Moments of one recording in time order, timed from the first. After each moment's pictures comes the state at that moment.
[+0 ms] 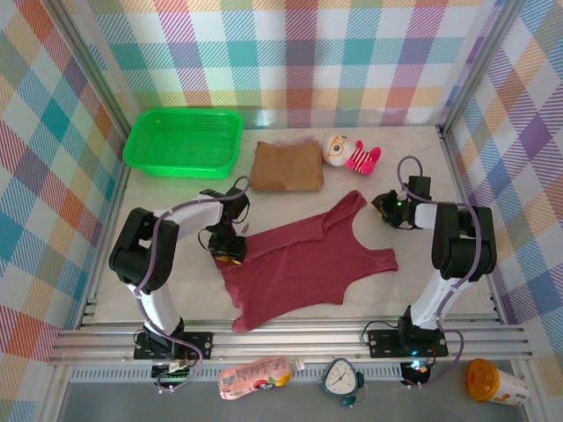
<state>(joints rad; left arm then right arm) -0.44 1.80 1.11 -0.99 0.11 -0.18 -0.12 1.81 0.87 0.03 -0.47 0.81</state>
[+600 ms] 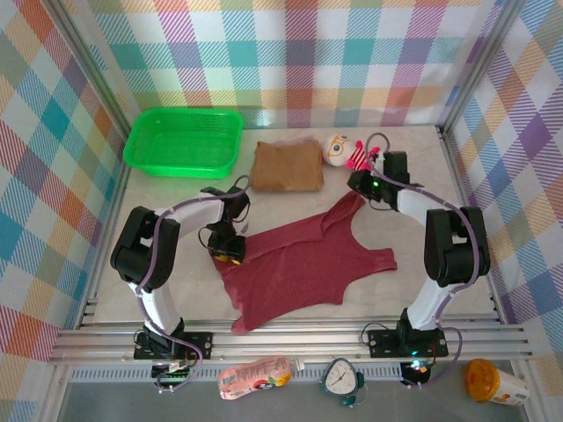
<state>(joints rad) -0.44 1.81 1.14 -1.03 0.10 -0.18 0.12 1.76 1.07 -0.03 -0.42 0.54</state>
